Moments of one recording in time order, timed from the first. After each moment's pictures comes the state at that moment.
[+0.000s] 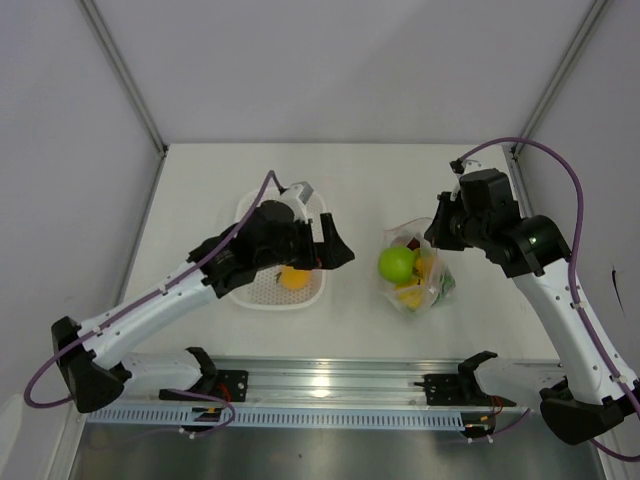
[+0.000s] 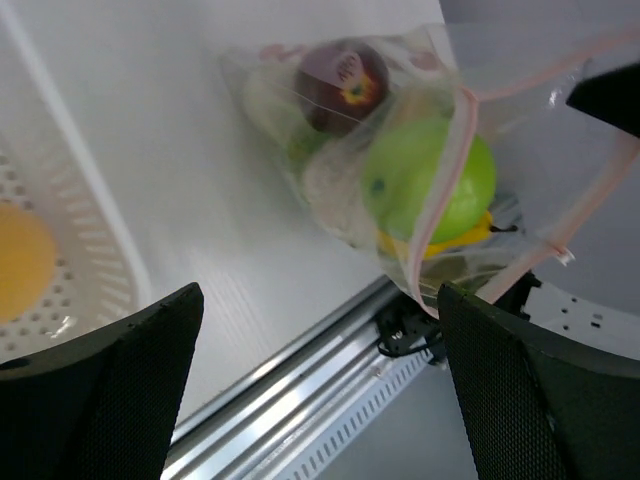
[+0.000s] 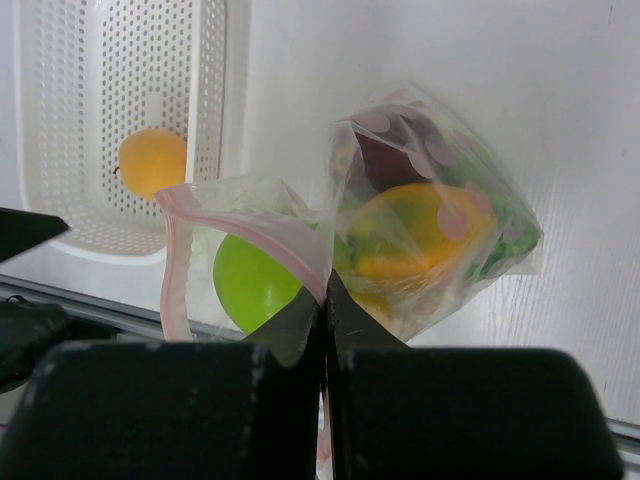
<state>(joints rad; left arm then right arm) -0.85 1.15 1.14 -0.51 0.01 -0.74 0.46 1.11 1.47 -1.08 0.04 0.44</state>
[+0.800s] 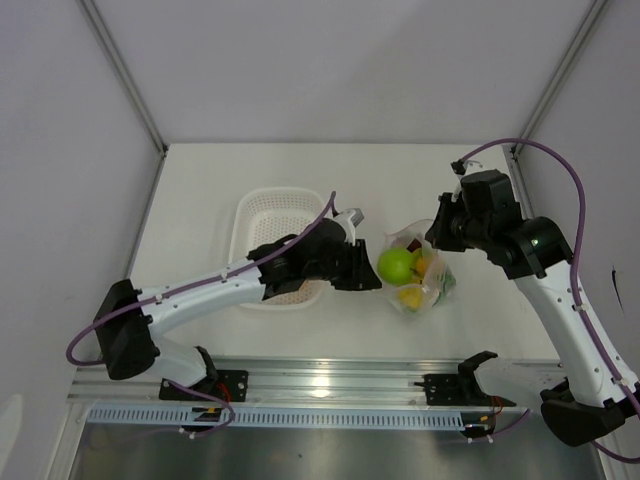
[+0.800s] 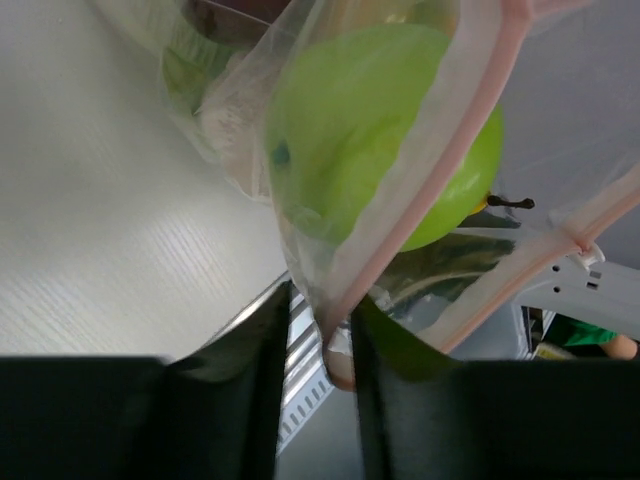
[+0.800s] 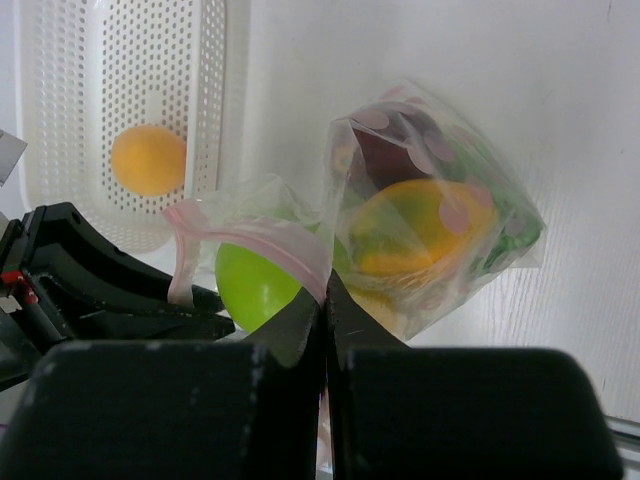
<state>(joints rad) -1.02 1.41 1.12 -0.29 0.14 -0.86 0.46 1.10 1.46 -1.09 0.05 0.44</state>
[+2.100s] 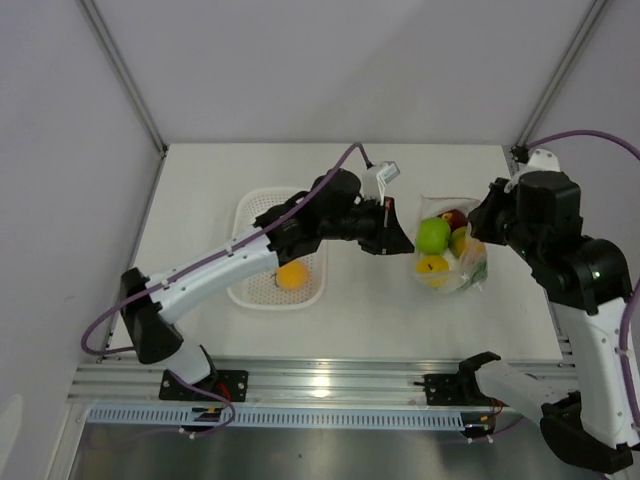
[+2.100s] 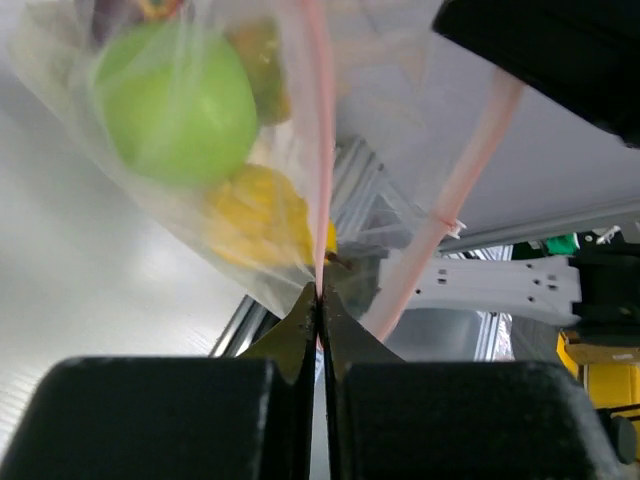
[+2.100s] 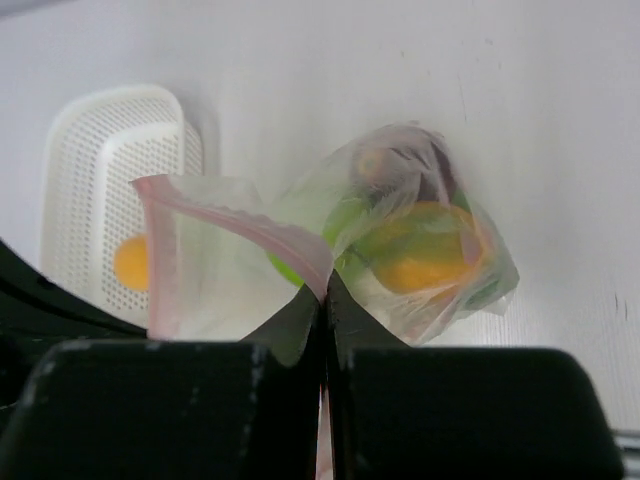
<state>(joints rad) -0.99 1.60 1.58 -0.37 0.34 -0.68 0.37 1.03 1.65 -1.16 0.20 0.41</state>
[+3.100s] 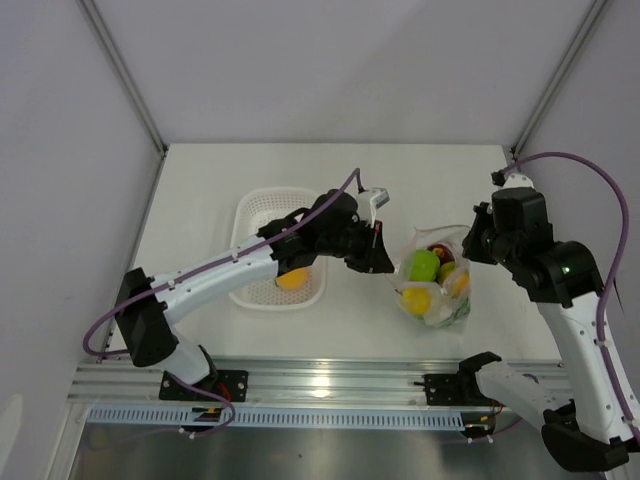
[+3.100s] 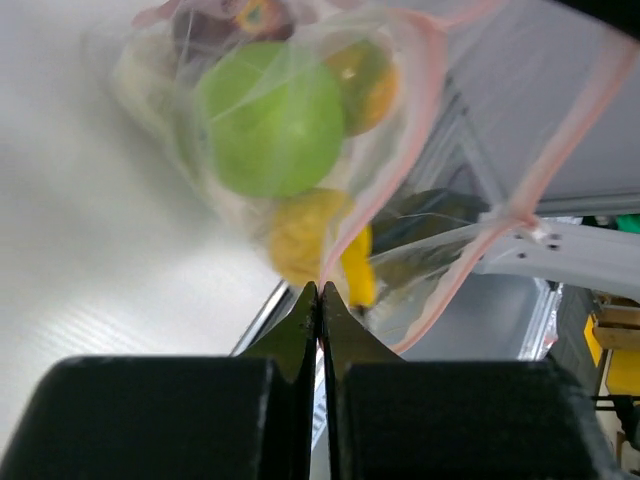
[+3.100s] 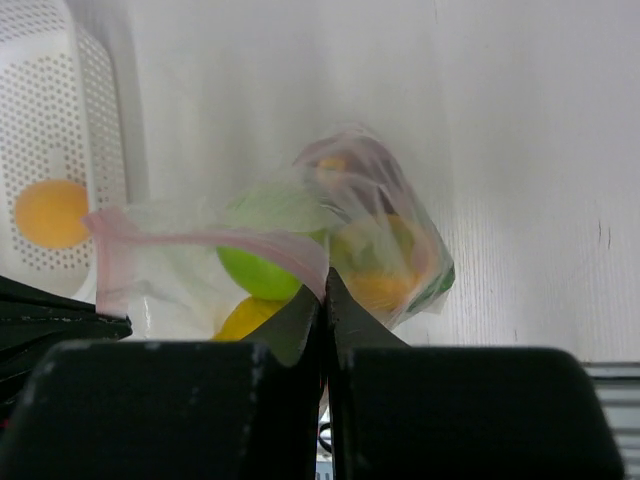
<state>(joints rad) -0.97 1.53 1.40 -0.36 0.33 -0.63 0.36 0.95 1.46 -1.18 0.21 0.41</state>
